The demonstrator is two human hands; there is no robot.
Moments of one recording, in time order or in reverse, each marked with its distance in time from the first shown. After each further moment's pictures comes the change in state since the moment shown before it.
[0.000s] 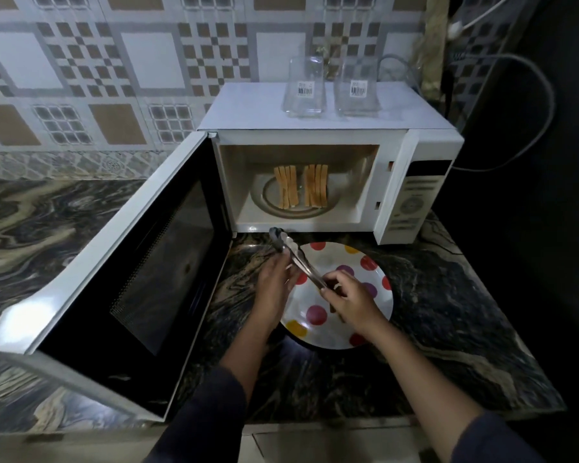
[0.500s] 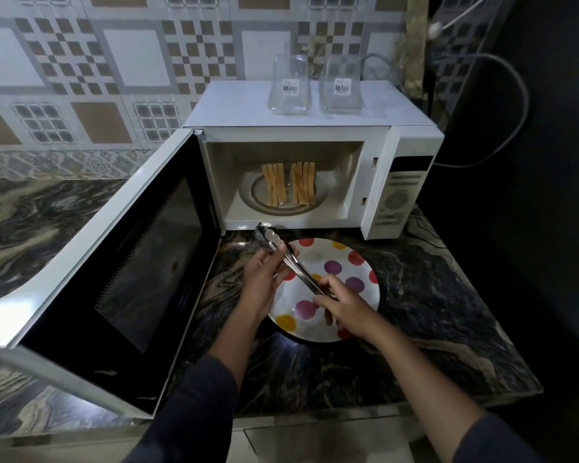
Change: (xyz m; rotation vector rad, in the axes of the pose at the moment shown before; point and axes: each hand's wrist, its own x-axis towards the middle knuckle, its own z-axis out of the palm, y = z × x) left_hand -0.002 0.008 0.002 -0.006 -0.060 0.032; right_hand -0.024 -0.009 -0.012 0.078 -0.194 0.162
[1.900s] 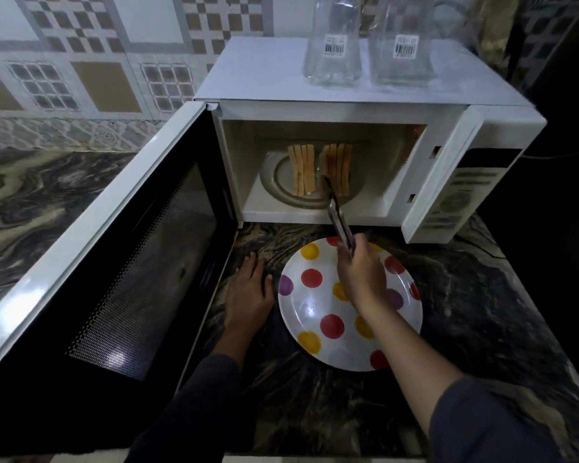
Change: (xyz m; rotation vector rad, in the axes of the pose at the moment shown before) left_hand 0.050 -0.049 -0.099 1.510 0.212 0.247; right_hand 0.102 -0.016 0.009 -0.368 0.545 0.058
